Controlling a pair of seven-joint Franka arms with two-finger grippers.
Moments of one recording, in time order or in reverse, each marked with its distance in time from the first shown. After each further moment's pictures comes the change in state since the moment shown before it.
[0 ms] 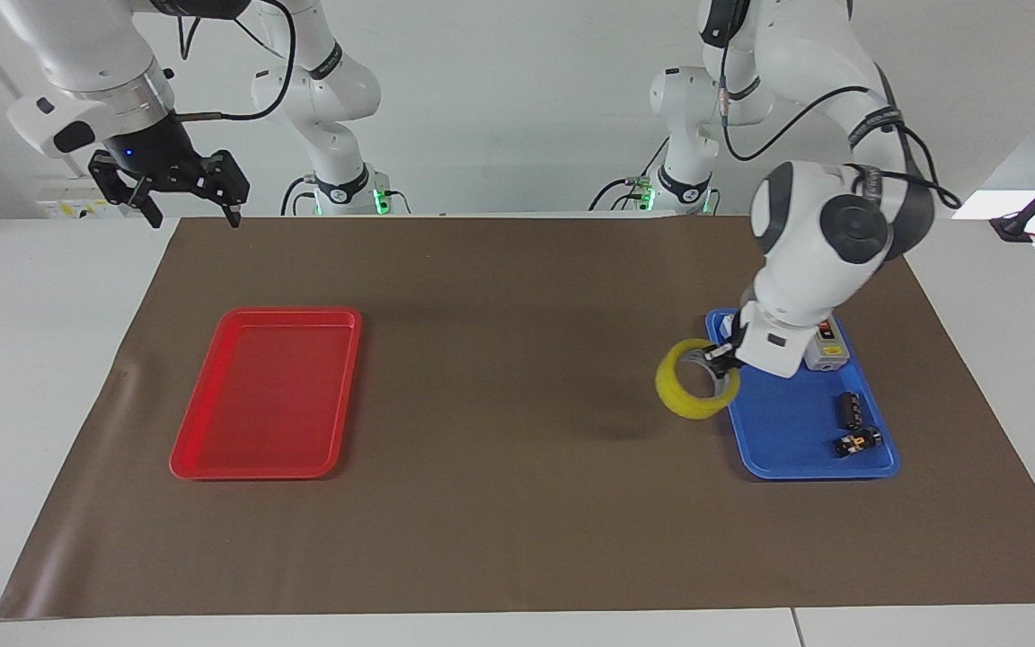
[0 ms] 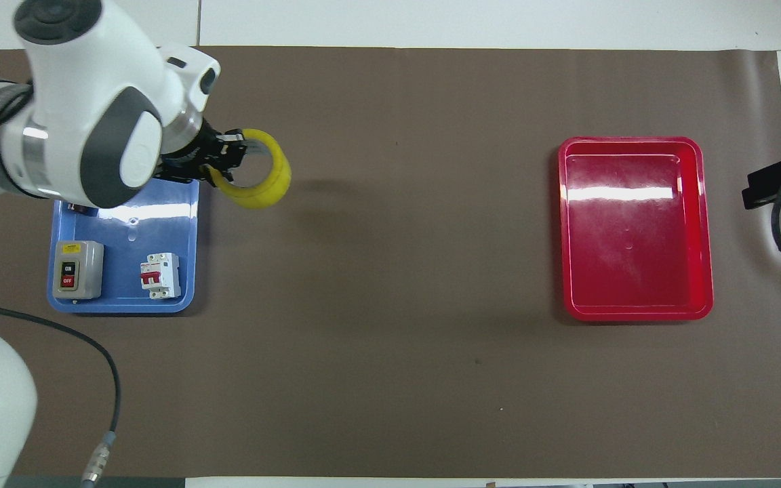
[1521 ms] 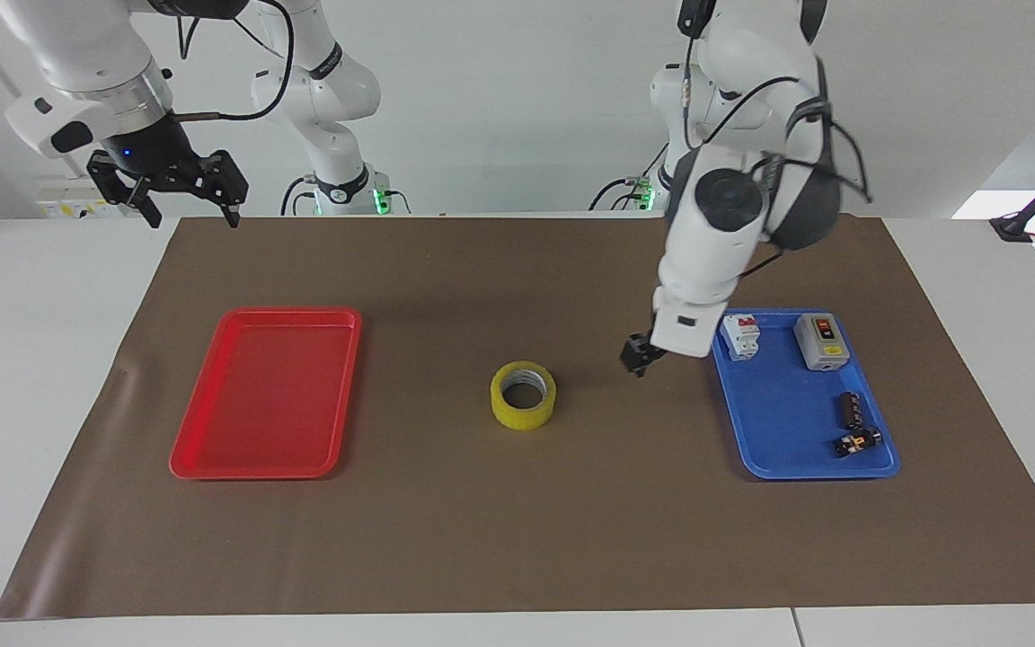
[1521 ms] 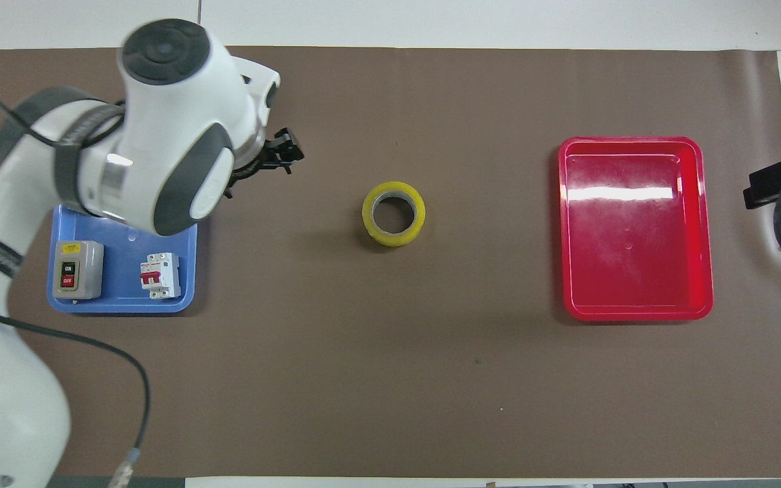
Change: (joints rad) left arm 0.016 -0.105 0.046 -0.042 0.046 -0.042 0.047; right arm -0.002 0.000 -0.001 -0.001 0.005 0.000 0.000
